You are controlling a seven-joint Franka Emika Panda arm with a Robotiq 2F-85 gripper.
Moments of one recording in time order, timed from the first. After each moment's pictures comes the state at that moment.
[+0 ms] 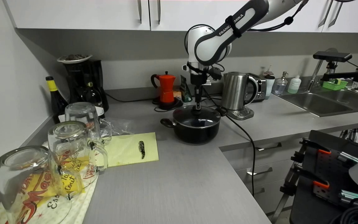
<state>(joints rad) -0.02 0.60 0.09 -1.69 -0.12 2.24 -0.42</state>
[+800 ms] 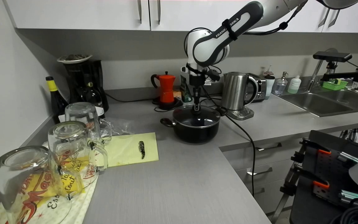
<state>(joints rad) -0.07 0.66 0.12 -1.62 -0.09 2.23 -0.50</state>
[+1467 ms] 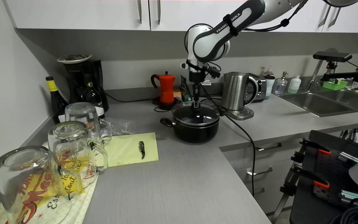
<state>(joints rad) -0.08 0.63 0.13 -1.62 -0.08 2.22 -0.53</state>
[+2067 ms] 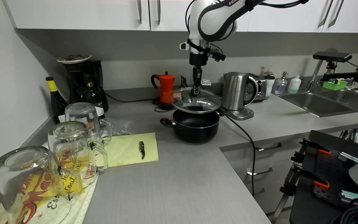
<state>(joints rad) -0.03 0.42 0.14 -1.74 -0.10 2.21 -0.55</state>
